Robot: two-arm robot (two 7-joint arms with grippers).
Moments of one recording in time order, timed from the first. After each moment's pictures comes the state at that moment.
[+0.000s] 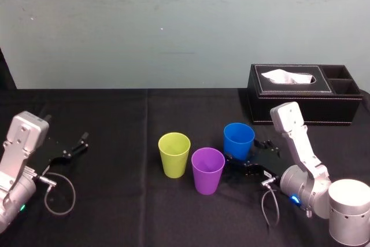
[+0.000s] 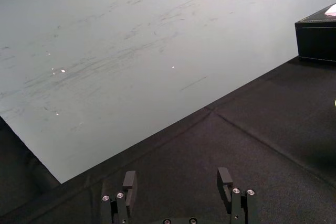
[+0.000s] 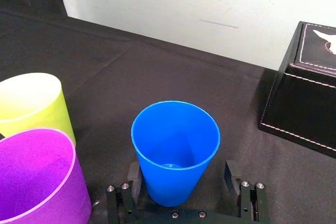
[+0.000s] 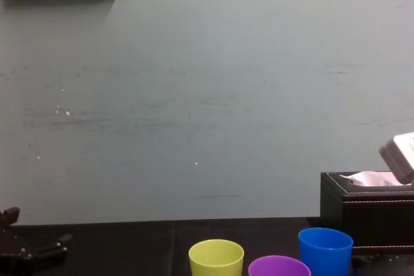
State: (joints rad) left arm -0.20 0.60 0.45 -1.41 -0.25 -0.12 0.03; right arm 0.29 0.31 -0.34 -1.29 0.21 0.23 0.26
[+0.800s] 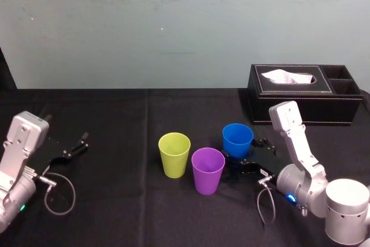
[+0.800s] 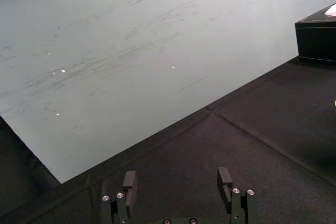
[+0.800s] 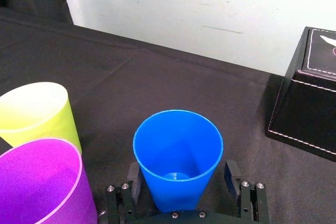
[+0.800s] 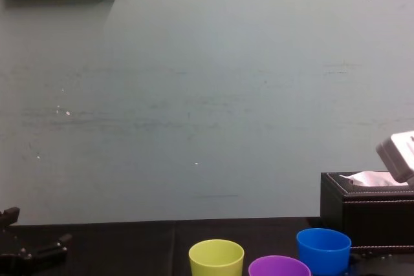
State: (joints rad) left arm -0.20 0.60 0.45 -1.41 -0.25 -0.12 0.03; right arm 0.30 0.27 -0.31 -1.27 0.19 0.20 0.29
